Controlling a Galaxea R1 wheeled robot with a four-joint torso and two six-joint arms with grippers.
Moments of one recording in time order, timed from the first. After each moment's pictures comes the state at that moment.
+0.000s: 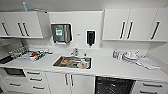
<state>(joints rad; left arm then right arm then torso) 1.68 2.82 -2.48 0.40 -0.42 -0.36 -1.57 2.93 -2.71 -0.37 0.18 0.36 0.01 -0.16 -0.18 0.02</state>
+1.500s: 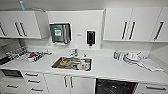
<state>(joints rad) 1.64 2.90 -2.56 0.39 -0.35 -0.40 -1.56 2.94 -2.70 -0.37 0.17 0.37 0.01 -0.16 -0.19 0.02</state>
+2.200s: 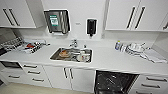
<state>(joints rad) 1.55 2.76 -2.26 0.39 -0.35 -0.42 -1.54 2.94 -2.69 -0.37 0.18 0.38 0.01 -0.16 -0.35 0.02</state>
